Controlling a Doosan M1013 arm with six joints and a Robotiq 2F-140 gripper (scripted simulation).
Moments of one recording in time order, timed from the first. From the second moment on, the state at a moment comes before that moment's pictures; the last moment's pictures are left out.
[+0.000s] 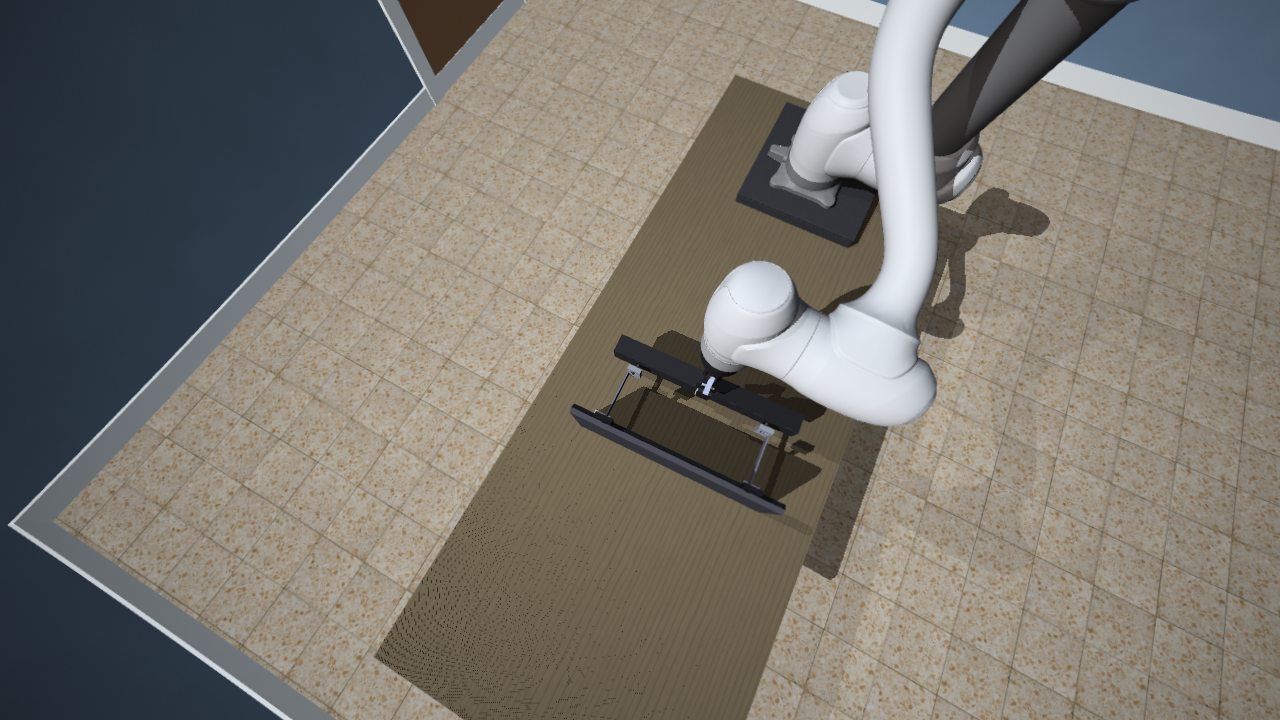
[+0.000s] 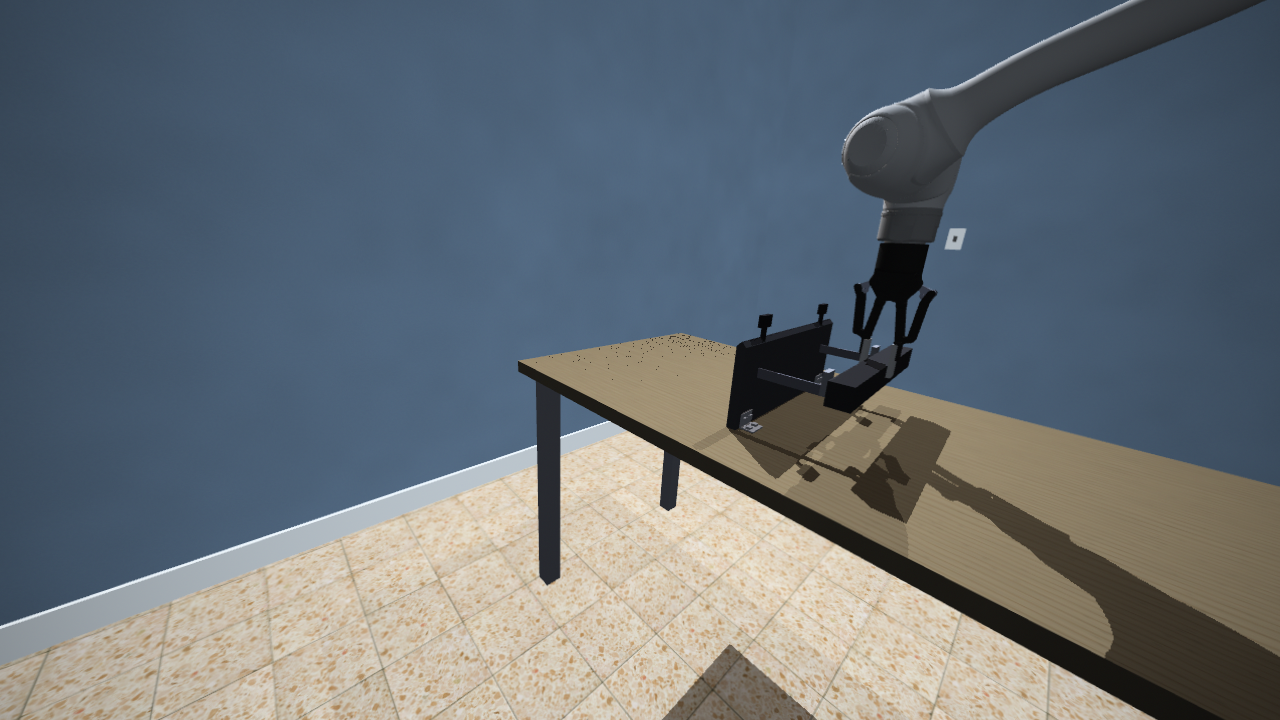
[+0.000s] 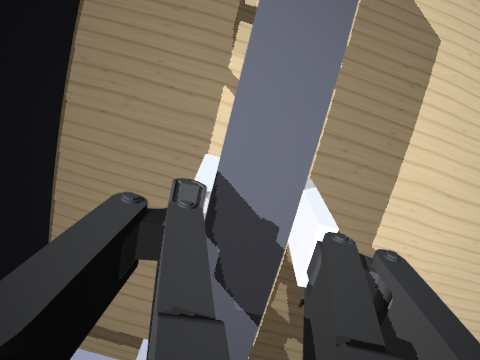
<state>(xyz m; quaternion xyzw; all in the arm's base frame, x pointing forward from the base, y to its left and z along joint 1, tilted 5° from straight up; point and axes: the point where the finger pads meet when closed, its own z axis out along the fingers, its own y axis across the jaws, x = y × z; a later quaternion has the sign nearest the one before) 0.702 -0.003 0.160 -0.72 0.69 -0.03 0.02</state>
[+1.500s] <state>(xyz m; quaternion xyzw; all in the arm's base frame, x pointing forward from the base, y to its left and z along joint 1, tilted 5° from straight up) 0.701 -0.003 0.162 -0.72 0.69 -0.04 0.03</state>
